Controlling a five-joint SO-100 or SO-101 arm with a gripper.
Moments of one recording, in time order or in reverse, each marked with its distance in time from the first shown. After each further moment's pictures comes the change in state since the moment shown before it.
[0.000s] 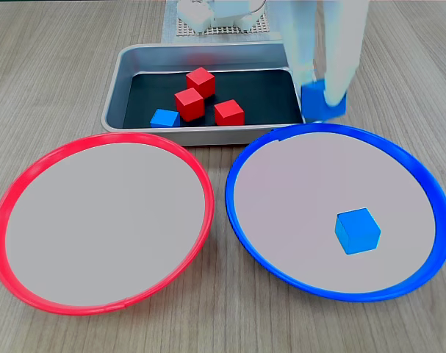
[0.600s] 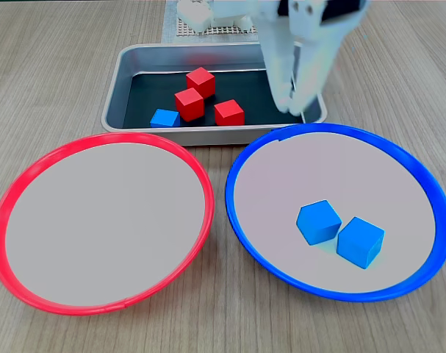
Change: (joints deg) arm 2.6 0.0 -0.4 15.4 -10.5
